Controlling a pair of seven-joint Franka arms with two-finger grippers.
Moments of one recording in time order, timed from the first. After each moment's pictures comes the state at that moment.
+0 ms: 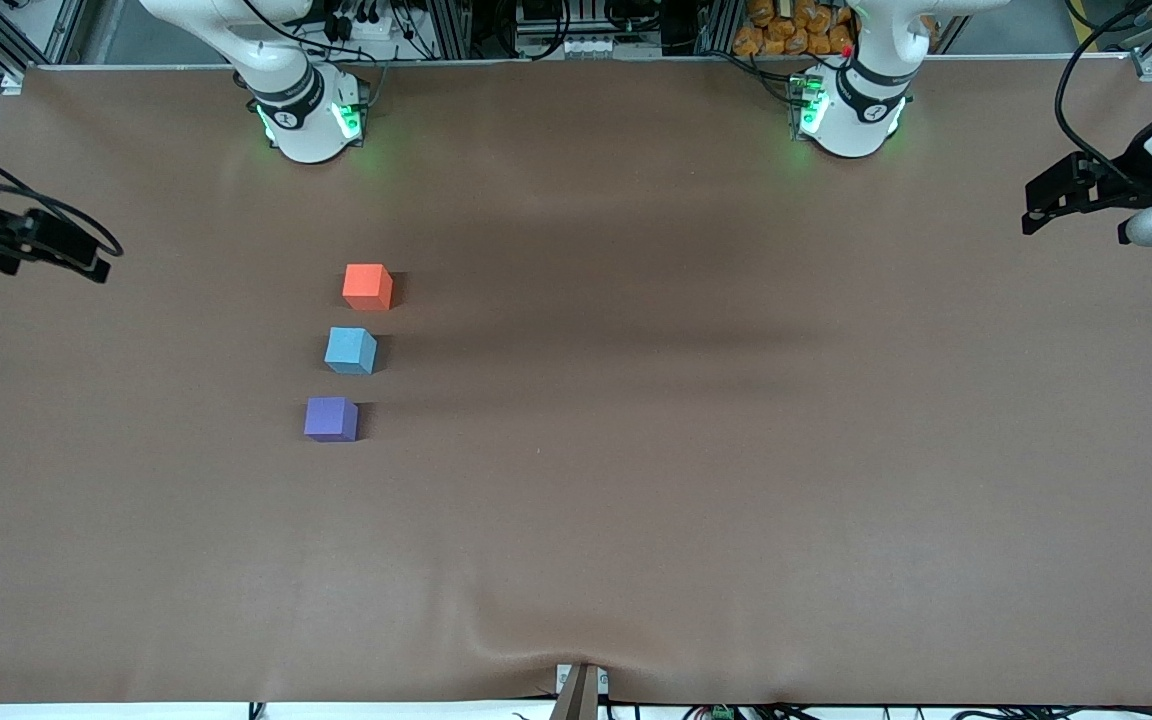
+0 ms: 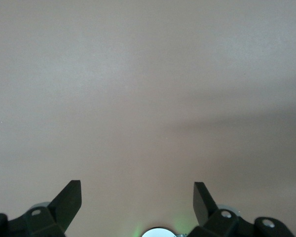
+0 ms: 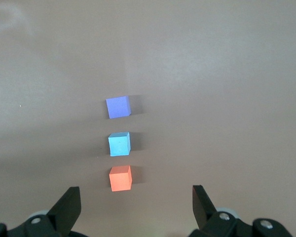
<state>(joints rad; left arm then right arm) -0.04 -0.04 -0.03 -1.55 0.00 1.46 0.05 0.01 0.09 0.03 -1.33 0.02 1.38 0.17</state>
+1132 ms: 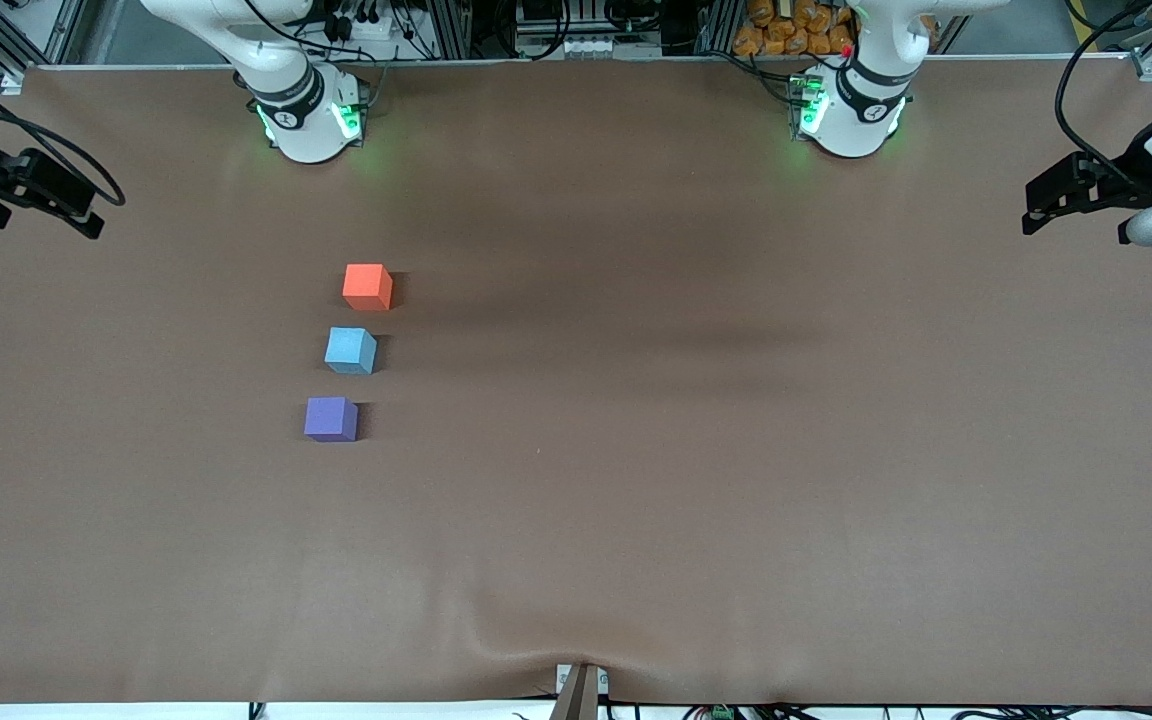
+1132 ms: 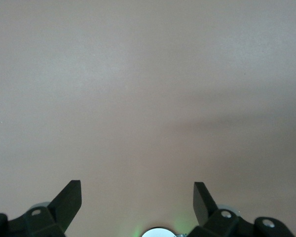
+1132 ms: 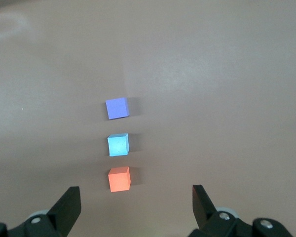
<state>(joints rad) -0.04 -0.04 -0.03 -1.55 0.00 1.46 0.05 -0.02 -0.03 0.06 -1.45 0.02 1.44 0.18</state>
